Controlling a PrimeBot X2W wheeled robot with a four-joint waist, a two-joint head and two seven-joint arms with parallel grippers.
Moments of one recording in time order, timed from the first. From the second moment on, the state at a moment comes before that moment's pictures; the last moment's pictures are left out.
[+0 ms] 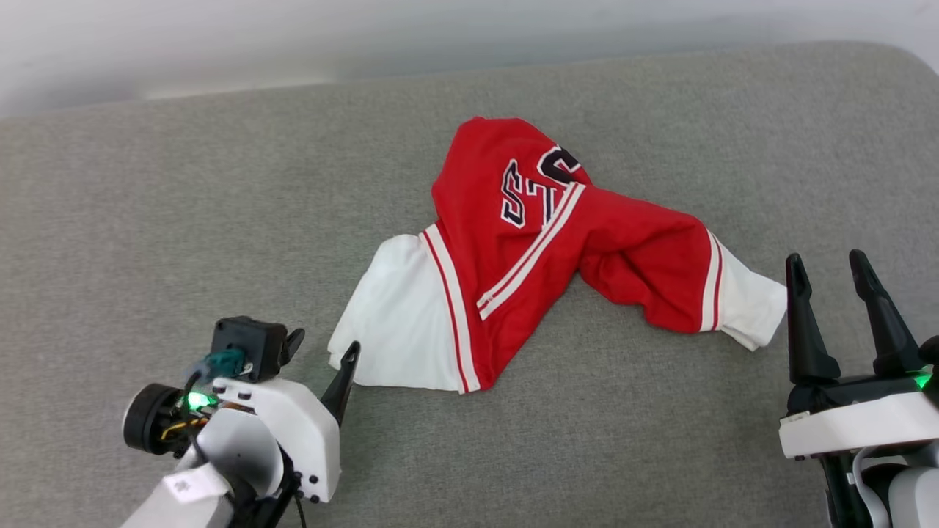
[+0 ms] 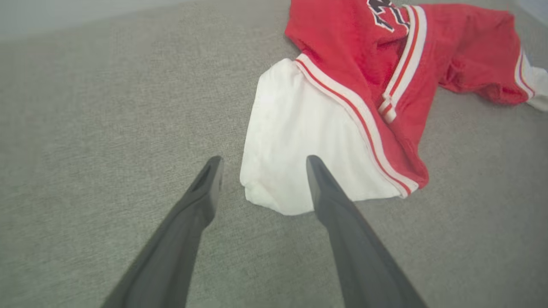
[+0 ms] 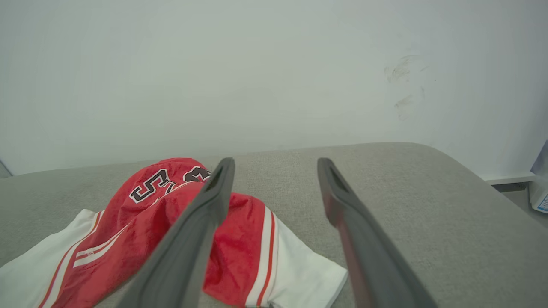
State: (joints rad) left arm -0.21 0.54 -0.51 -0.15 -0.58 0.26 0.29; right arm -0.09 -0.12 -0.06 -0.06 0.24 0.13 -0.16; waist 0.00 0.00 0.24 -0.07
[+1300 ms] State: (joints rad) left arm -0.17 0.58 -0.39 -0.13 -0.60 0.38 0.20; right arm -0.08 -0.22 -0.08 -0.03 0.21 0.13 0.23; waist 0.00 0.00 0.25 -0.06
